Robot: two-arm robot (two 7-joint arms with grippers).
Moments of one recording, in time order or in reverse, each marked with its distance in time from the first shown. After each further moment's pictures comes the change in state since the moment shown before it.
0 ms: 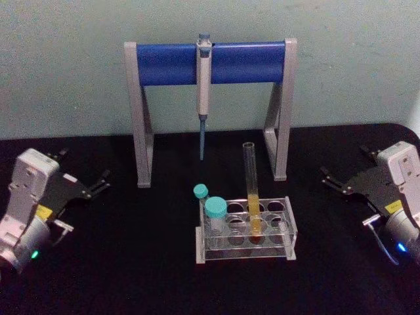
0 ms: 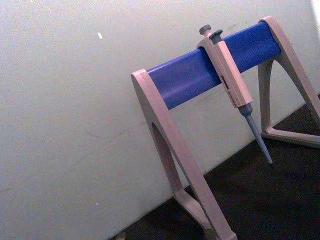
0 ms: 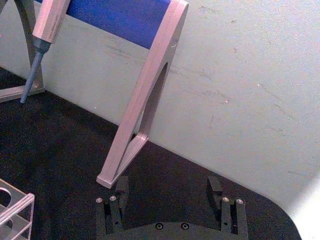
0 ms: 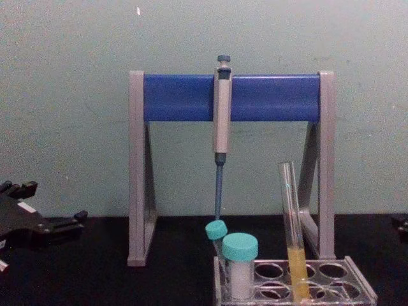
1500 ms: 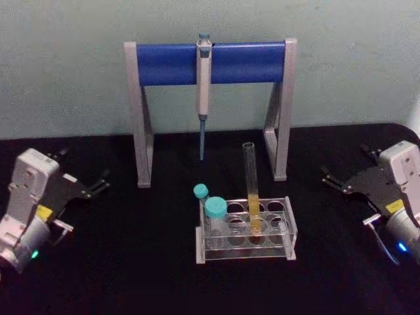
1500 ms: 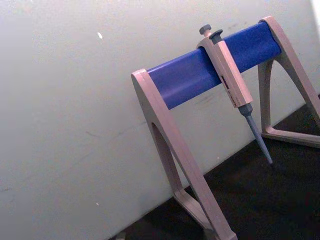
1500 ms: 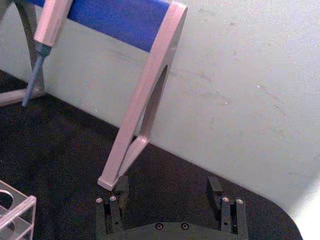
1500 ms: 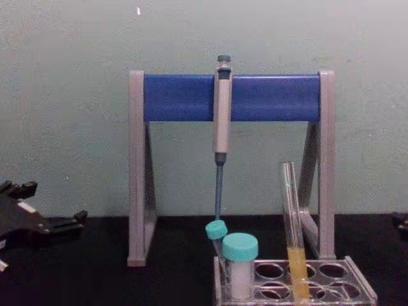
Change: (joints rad) left arm 0.000 0.000 0.000 0.000 0.000 0.000 0.000; right arm -0.006 -0.005 0.013 -0.001 0.004 -0.011 0.013
